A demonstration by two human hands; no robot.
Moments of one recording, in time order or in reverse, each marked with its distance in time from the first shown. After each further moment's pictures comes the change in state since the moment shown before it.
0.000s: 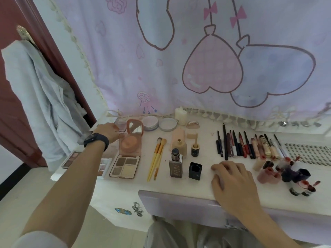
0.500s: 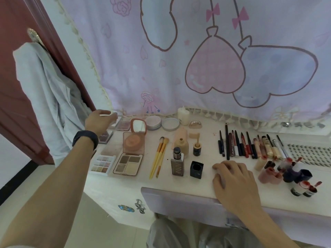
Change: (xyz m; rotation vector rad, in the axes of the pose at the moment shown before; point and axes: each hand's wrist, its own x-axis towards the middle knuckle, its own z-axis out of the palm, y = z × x) left_hand -0.017 -0.014 -0.033 -0.750 0.289 -0.177; right_hand -0.001 0.004 0.000 -0.006 -0.034 0.006
